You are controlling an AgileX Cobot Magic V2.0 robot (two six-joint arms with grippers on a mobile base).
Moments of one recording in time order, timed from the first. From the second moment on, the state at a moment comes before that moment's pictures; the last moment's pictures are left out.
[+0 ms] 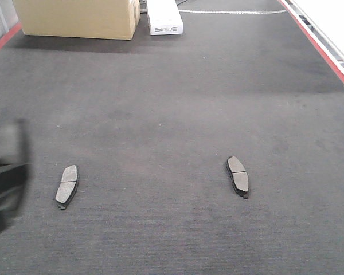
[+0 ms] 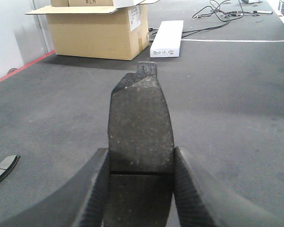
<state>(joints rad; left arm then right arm) -0.57 0.70 -0.66 0.20 0.50 -0.48 0.28 0.46 -0.63 0.01 0.43 0.06</state>
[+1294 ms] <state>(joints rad) -0.47 1.85 -1.00 0.13 0.19 -0.58 0.28 0.46 -0.63 0.01 0.43 0.06</state>
